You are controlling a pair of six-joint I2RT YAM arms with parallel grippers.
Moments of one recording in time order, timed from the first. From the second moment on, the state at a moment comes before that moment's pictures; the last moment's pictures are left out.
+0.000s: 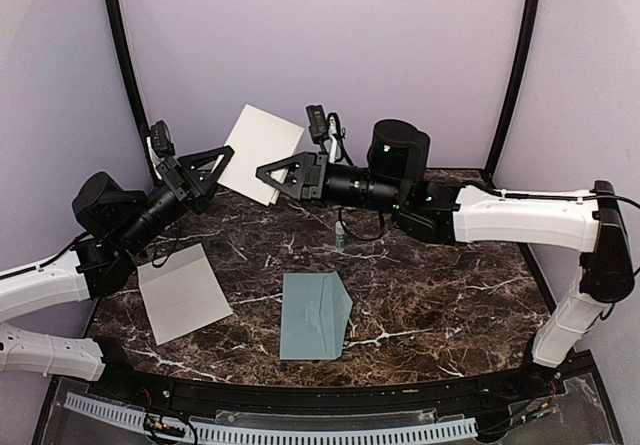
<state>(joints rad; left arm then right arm) -0.77 0.95 0.66 0.64 0.12 -1.02 1.04 1.65 1.33 0.39 -0.38 0.83</state>
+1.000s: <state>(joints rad) -0.77 0.94 0.54 -0.09 0.16 -0.95 1.03 1.37 1.02 -0.29 -0.16 0.76</state>
